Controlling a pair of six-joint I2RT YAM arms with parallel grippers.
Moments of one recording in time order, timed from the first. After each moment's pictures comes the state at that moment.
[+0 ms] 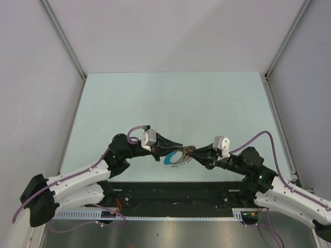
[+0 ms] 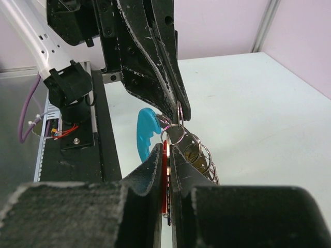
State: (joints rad) left arm -0.88 0.95 0.50 0.68 0.58 -0.10; right arm 0.99 0.49 0.43 0.20 -0.27 -0.03
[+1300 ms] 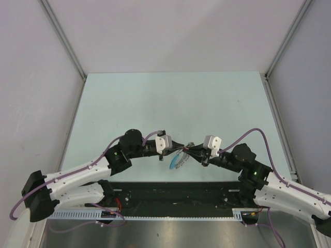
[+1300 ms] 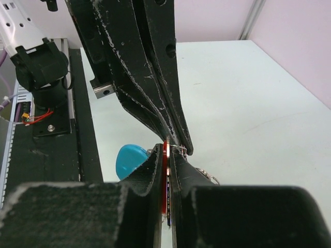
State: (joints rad) left arm -0.96 0.98 0.63 0.29 0.44 0.23; right arm 1.02 0.60 0.47 0.19 -0.21 -0.14
